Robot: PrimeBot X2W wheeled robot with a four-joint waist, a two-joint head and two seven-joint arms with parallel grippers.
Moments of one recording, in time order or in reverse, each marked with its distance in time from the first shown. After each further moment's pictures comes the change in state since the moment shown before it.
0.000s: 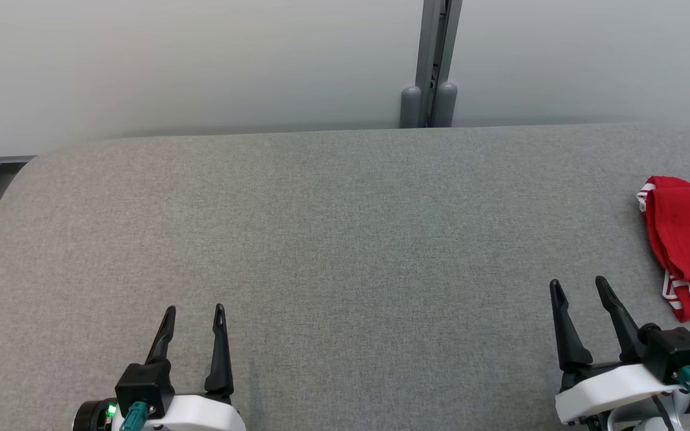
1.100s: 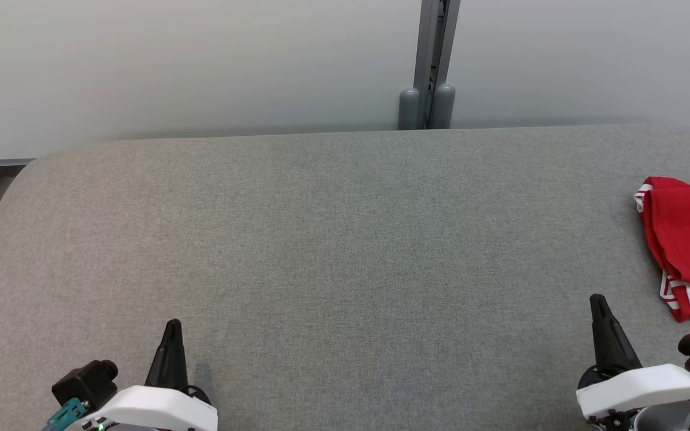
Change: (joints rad) left arm -0.008 0.002 0.072 0.046 -0.444 -0.094 0.108; right arm 0.019 0.009 -0.041 0.013 0.434 0.000 0.115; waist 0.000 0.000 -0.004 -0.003
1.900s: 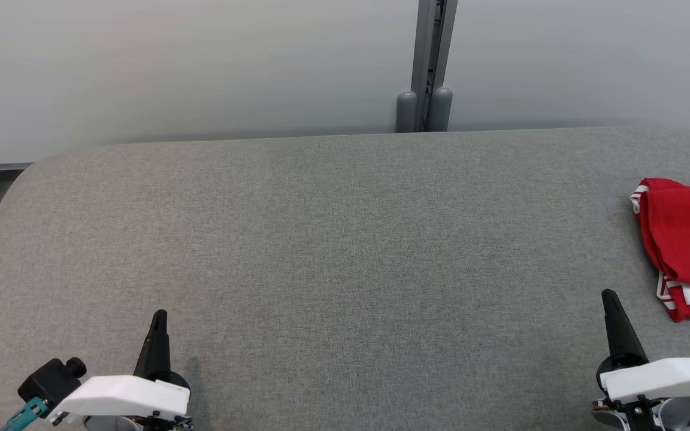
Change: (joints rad) left arm -0.023 0.003 0.064 -0.008 -0.320 -0.069 0.080; right arm -0.012 -0.001 -0.036 -0.017 0.322 0.000 0.085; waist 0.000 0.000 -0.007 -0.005
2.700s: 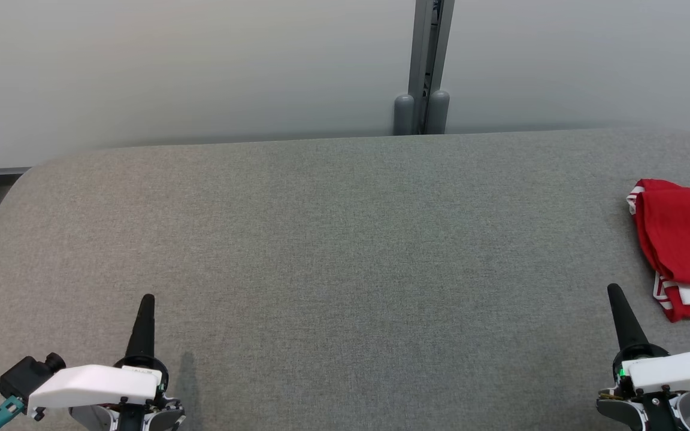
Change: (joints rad) left arm -0.026 0.001 0.052 -0.006 -0.237 -0.051 0.064; right arm -0.010 -0.001 -0.026 -0.010 0.245 0.000 0.063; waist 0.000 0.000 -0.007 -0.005
